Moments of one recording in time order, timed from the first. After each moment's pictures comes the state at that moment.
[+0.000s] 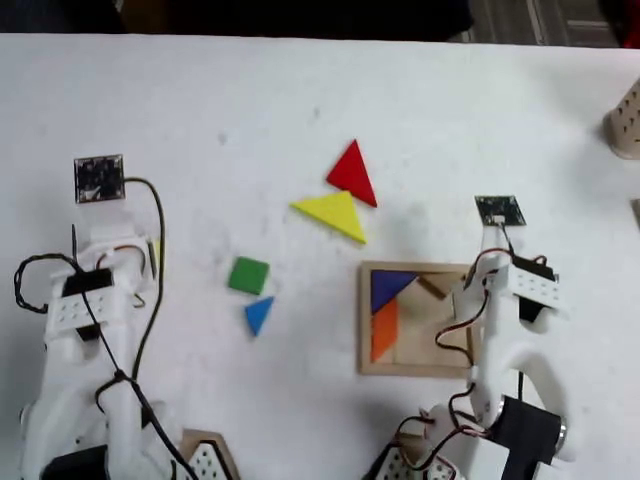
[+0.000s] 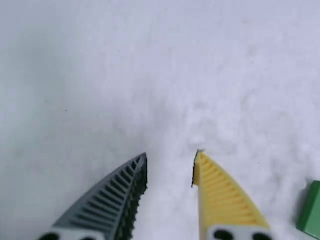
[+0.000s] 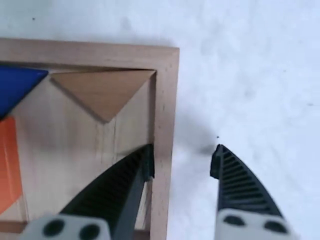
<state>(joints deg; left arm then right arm) -21.0 -29.8 62.2 32.0 -5.4 18.4 -14.3 52.0 51.4 25.9</state>
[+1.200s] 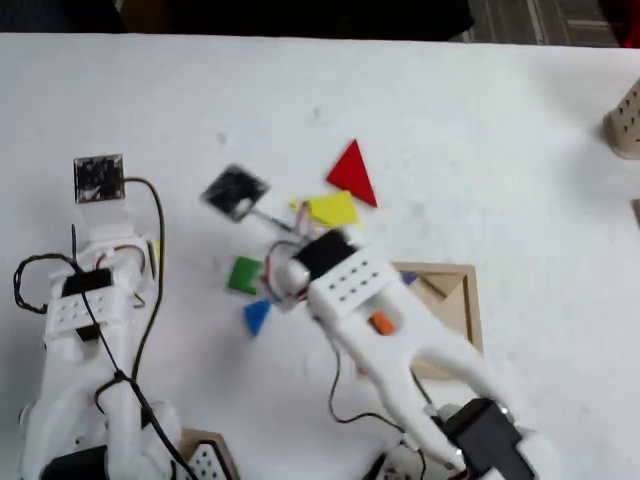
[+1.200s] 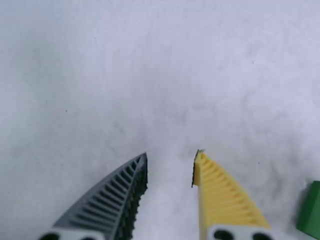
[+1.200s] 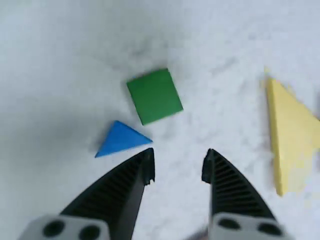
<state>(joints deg) -21.0 -29.8 62.2 32.0 -5.4 -43.7 -12.3 27.8 58.4 18.1</state>
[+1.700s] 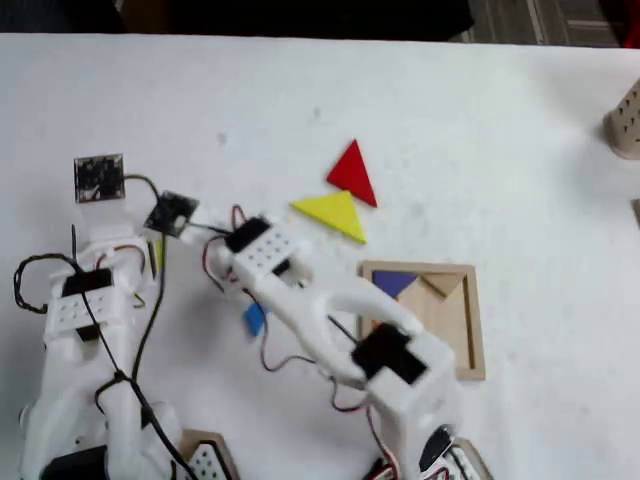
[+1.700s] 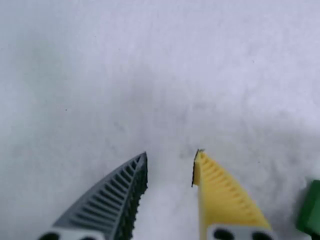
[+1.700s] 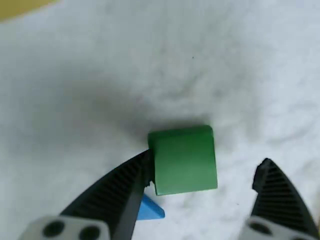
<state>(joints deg) -21.0 -29.8 62.2 32.0 -5.4 -47.9 22.6 3.2 59.0 24.9</state>
